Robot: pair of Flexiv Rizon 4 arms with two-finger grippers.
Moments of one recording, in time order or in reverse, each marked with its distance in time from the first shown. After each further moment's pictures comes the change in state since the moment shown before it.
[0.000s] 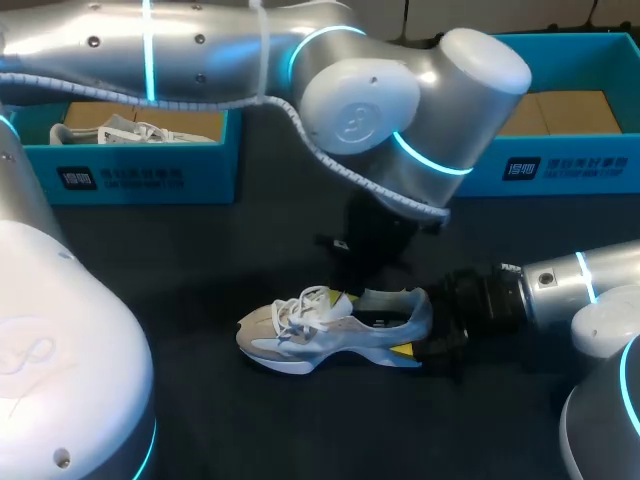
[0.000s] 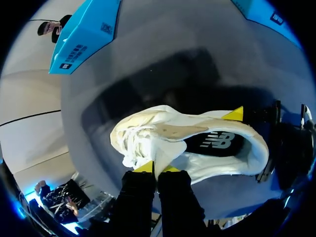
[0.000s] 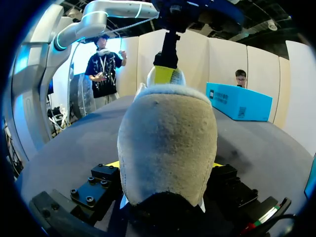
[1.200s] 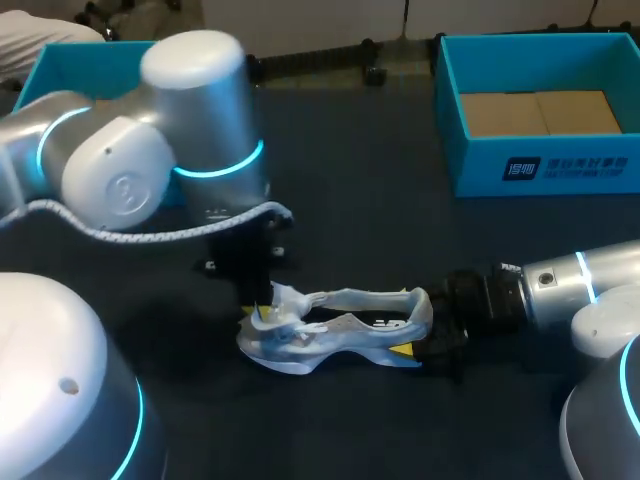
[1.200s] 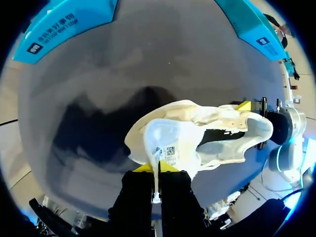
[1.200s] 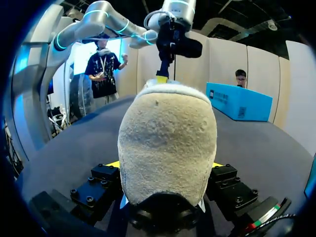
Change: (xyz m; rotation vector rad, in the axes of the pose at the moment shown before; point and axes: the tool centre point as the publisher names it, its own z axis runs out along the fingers) left arm -0.087 0.001 0.062 0.016 0.500 0.078; right arm 0.000 0.000 0.000 0.000 0.000 0.000
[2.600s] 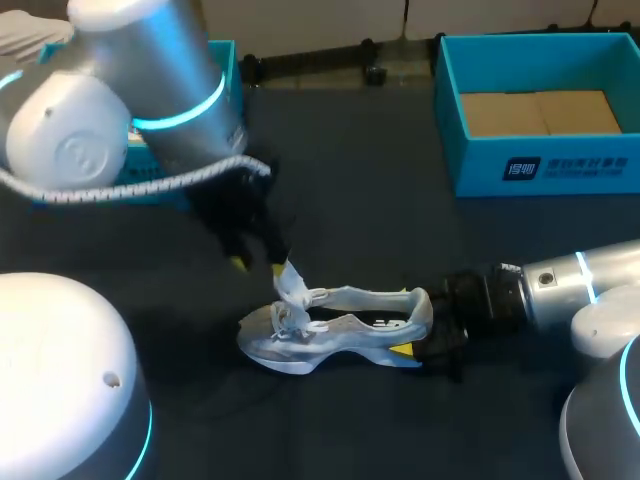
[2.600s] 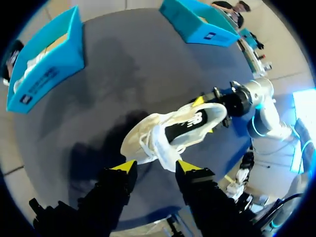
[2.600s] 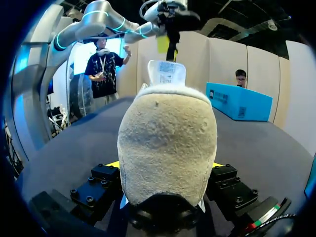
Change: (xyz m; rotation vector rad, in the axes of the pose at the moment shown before) left arm 0.026 -0.003 -0.094 0.122 0.095 0.345; right arm 0.000 0.000 0.000 0.000 0.000 0.000
